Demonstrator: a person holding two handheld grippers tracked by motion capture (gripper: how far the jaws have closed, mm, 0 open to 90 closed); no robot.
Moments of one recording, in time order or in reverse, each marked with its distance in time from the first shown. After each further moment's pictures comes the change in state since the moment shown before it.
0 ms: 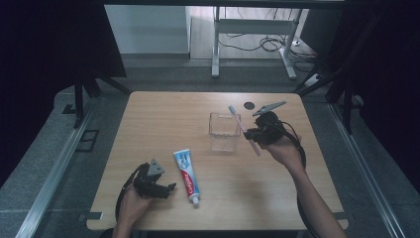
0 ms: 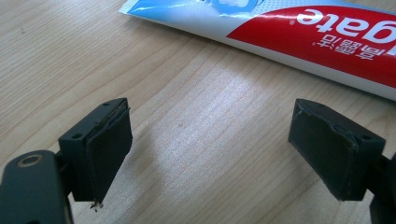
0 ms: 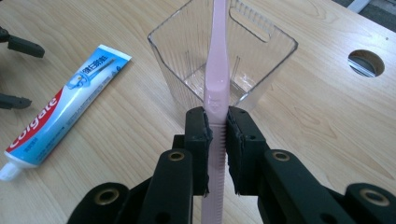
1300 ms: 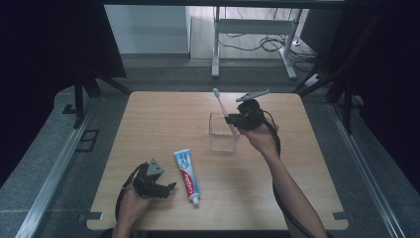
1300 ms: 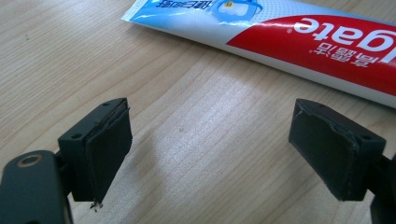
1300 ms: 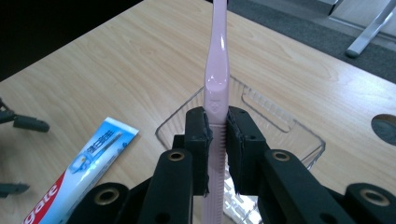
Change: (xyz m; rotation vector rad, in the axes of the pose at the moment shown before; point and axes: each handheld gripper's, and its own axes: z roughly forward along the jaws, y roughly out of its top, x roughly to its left) left arm 0.000 0.000 -0.001 -0.025 -0.002 -0.015; right arm 0.005 0.044 0.040 -0.165 0.020 0.045
